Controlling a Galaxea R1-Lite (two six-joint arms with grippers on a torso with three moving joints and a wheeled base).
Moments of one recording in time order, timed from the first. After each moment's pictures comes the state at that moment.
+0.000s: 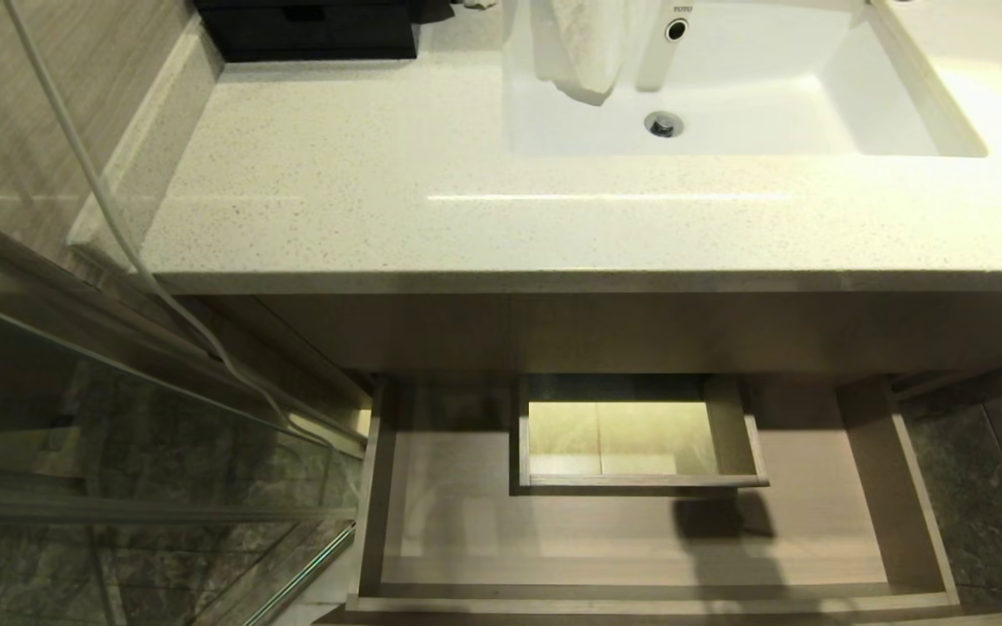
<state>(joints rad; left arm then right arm) 0.00 0.00 0.00 0.00 0.00 0.01 -0.19 0.93 -1.31 0.85 -0.07 -0.29</state>
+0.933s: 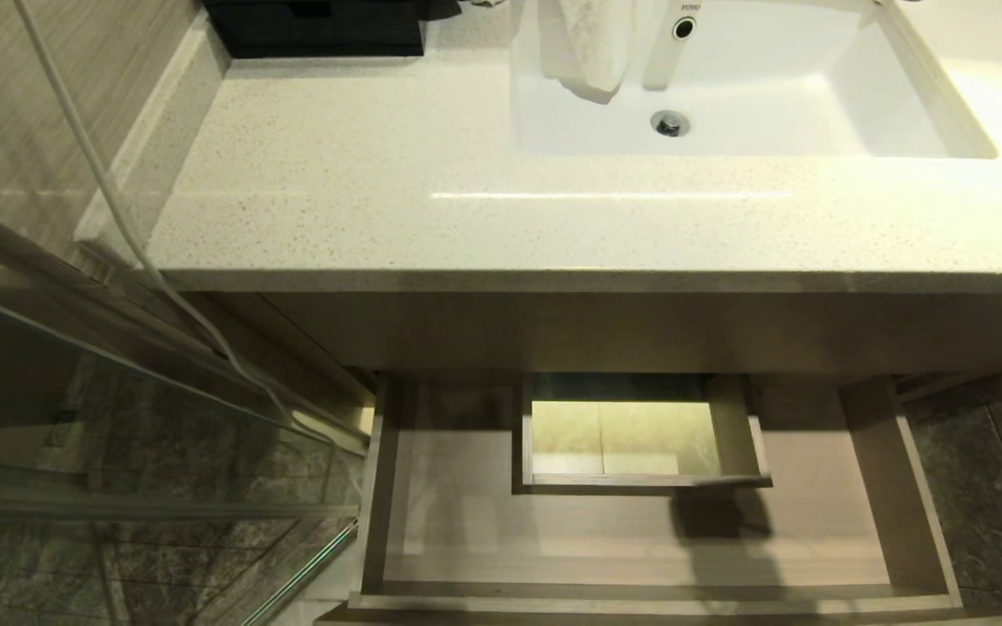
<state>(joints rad) 0.00 0.00 0.00 0.00 0.00 0.01 -0.19 0.93 -1.32 0.84 -0.06 -0.29</state>
